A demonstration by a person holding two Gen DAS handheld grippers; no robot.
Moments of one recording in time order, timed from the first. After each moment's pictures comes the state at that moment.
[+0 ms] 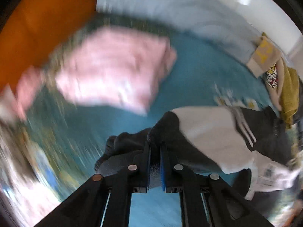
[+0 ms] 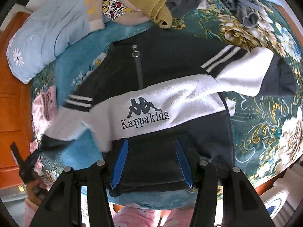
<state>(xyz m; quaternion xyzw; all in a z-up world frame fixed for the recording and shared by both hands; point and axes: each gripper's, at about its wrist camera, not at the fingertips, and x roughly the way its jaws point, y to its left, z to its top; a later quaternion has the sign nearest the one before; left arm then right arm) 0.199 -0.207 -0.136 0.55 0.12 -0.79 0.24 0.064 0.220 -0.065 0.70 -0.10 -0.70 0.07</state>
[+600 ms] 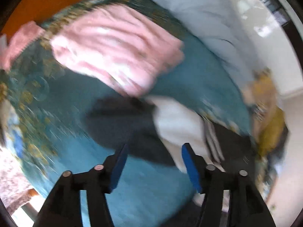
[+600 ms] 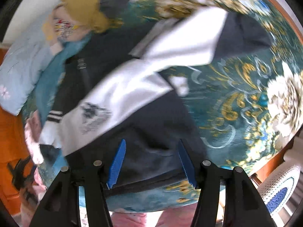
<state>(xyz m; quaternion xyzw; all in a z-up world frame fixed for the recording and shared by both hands) 0.223 -0.208 -0.152 0.54 0.37 -0.73 0.17 0.110 0.351 -0.120 0.70 -0.19 -0.69 -0.04</state>
